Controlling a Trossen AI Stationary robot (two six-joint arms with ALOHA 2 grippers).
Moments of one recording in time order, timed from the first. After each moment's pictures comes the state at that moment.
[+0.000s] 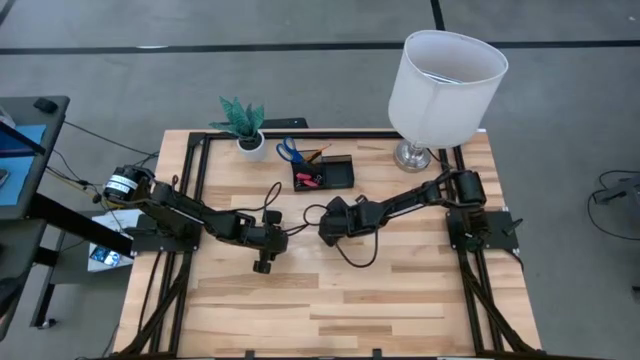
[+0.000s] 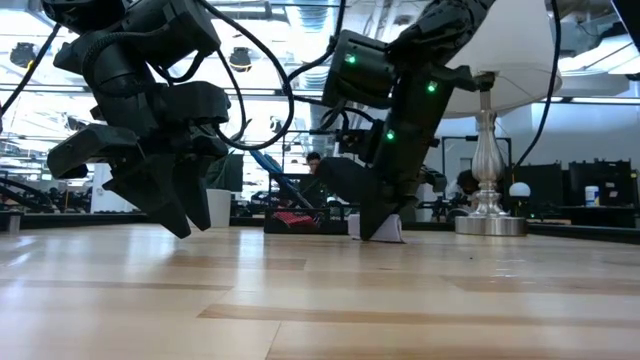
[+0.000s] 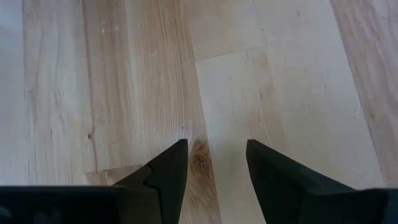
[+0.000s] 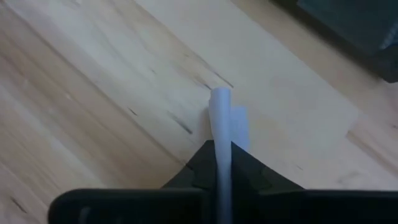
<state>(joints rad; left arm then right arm) -0.23 1.54 0.65 -0.14 -0.16 0.03 0.09 2.03 1.20 -0.49 0.43 0.81</state>
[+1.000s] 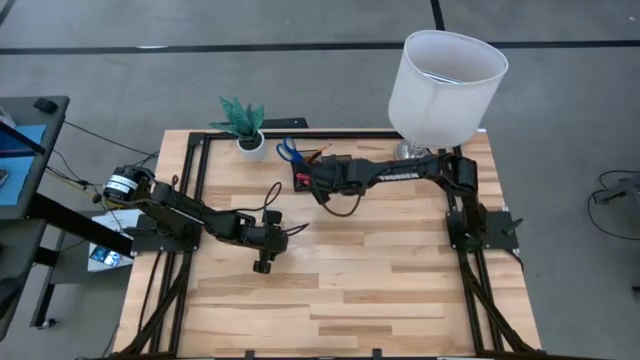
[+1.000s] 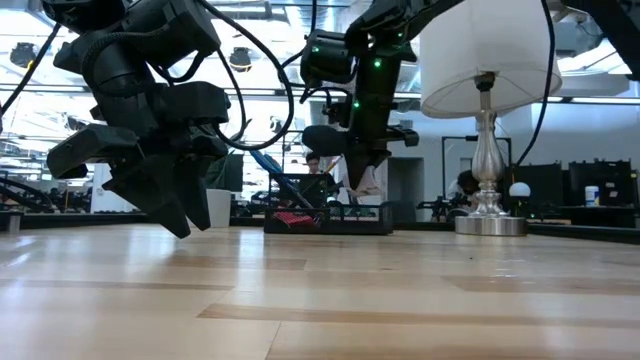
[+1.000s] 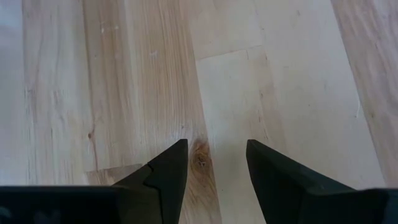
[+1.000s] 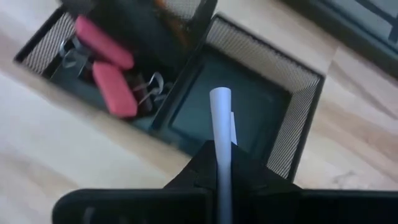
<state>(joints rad) -0.23 1.54 0.65 -0.14 -0.16 0.03 -0.15 2.04 1.56 -0.83 0.50 0.72</state>
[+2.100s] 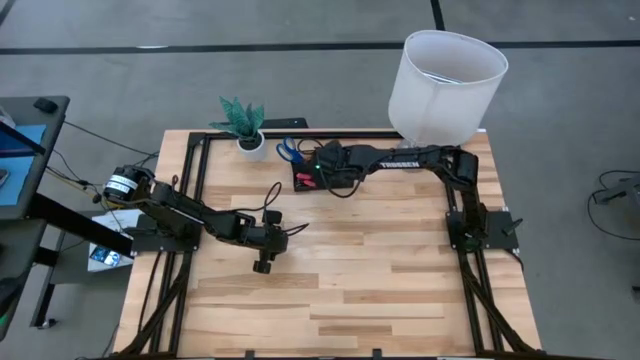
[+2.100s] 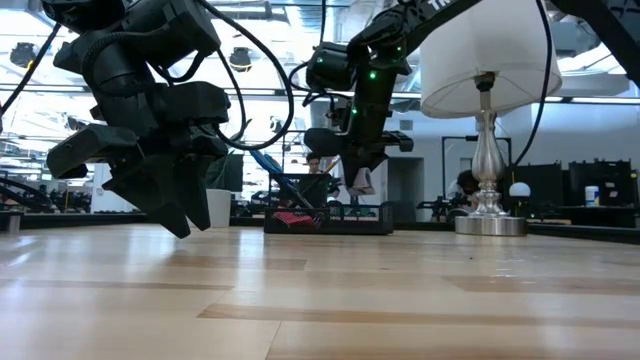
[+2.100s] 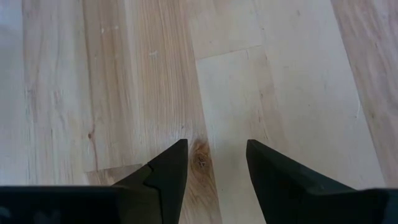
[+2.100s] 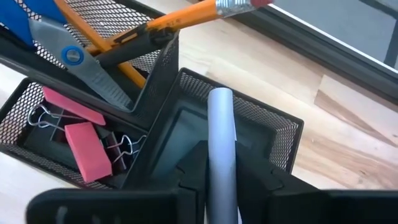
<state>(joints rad) -0.23 1.54 0.65 -0.14 -0.16 0.03 -0.26 2.03 1.56 -0.74 0.47 0.67</state>
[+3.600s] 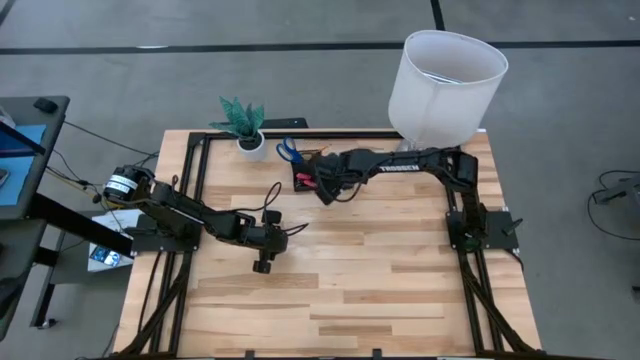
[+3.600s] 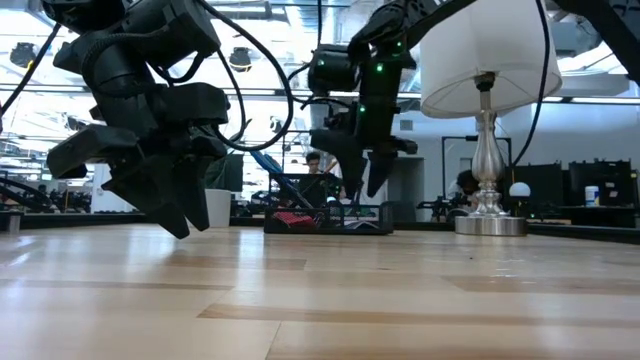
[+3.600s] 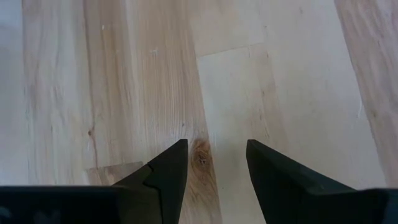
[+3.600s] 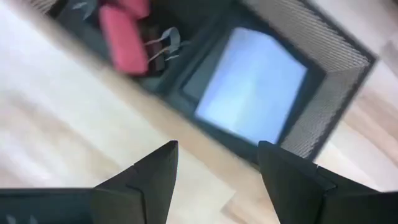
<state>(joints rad) -0.23 1.54 0.65 -0.15 -0.16 0.02 -0.22 2.03 1.56 -0.87 0.26 0.55</state>
